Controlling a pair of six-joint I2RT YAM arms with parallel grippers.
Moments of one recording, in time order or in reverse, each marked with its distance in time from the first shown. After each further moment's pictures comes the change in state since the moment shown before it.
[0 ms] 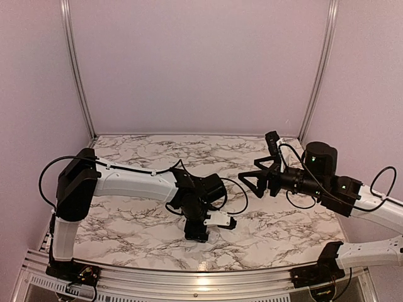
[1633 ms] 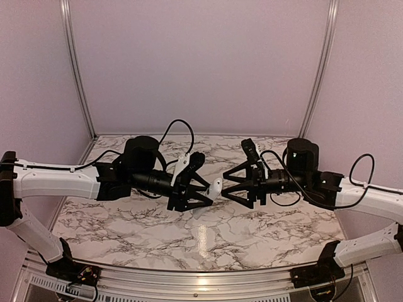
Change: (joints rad) left arm 0.156 -0.619 -0.592 0.919 0.542 -0.453; right arm 0.037 0.192 0.038 0.163 -0.450 -0.078
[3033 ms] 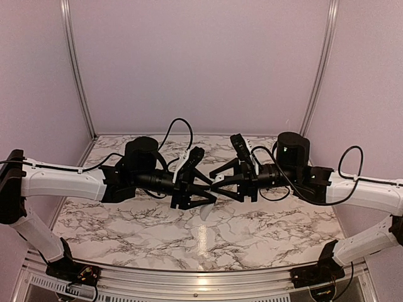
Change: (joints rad) left arm 0.008 0.050 -0.031 0.222 0.083 -0.160; right arm 0.056 0.120 0.094 0.102 -0.094 -0.018
